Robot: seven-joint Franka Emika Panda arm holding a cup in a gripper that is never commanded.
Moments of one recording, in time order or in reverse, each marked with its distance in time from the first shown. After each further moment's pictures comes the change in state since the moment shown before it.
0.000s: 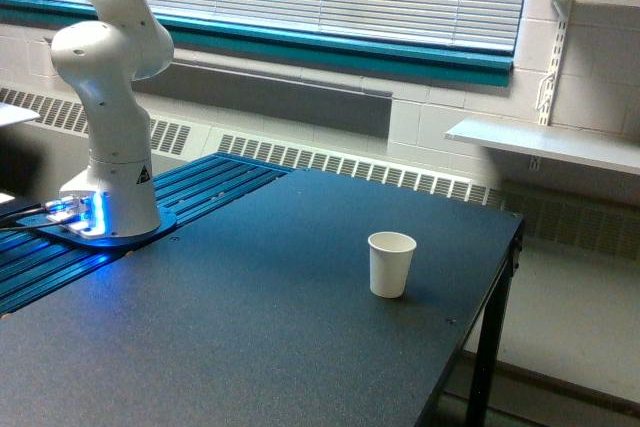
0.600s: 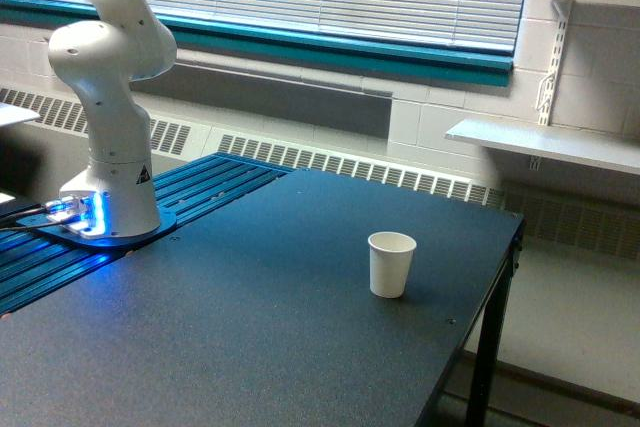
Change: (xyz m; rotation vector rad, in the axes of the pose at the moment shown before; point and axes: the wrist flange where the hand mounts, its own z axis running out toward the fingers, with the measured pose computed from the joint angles) arm -0.019 0.008 -0.003 -0.004 -0.001 -0.051
